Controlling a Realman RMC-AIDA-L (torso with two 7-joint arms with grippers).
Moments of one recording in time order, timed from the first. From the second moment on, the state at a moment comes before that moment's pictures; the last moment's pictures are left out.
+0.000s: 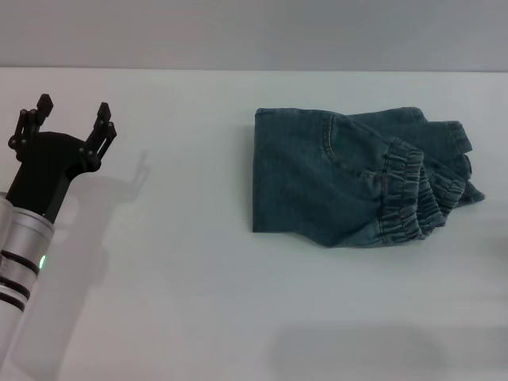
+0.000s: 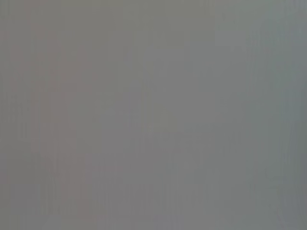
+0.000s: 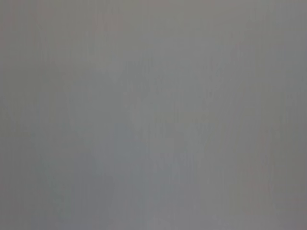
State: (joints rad) left arm -0.29 -2.07 -0.85 -0.44 2.33 1.12 0.09; right arm 0.14 2.08 1.95 0.16 -0.28 1.37 -2.85
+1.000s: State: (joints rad) left arm -0.29 -2.07 -0.86 -0.44 2.33 1.12 0.09; right arm 0.14 2.08 1.95 0.16 -0.28 1.37 -2.85
